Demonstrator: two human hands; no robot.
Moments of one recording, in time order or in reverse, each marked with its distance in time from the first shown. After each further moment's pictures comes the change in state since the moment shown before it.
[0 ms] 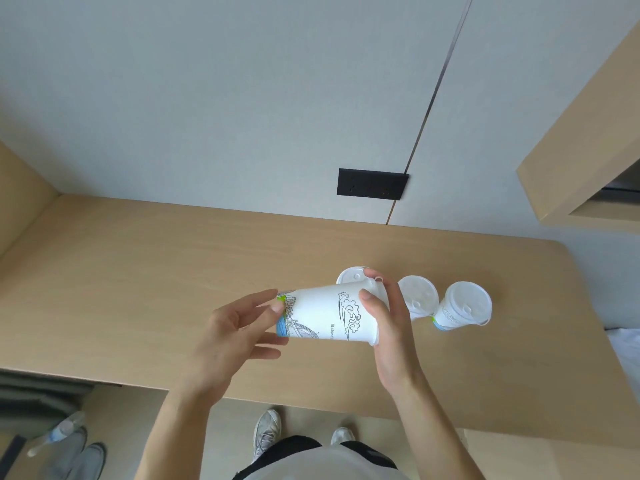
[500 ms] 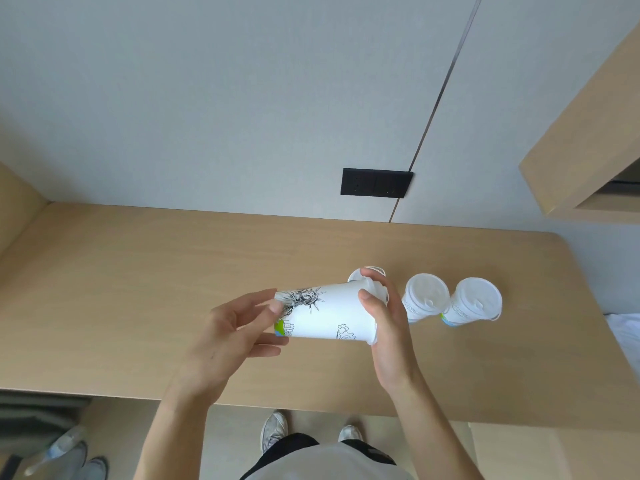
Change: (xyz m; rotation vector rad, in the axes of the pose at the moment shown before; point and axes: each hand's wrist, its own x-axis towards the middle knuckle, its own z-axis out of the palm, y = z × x) left_hand 0.014 0.005 -0.037 -0.008 -0.028 -0.008; right_hand -0.002 0.003 0.037 0.023 0.011 -0.035
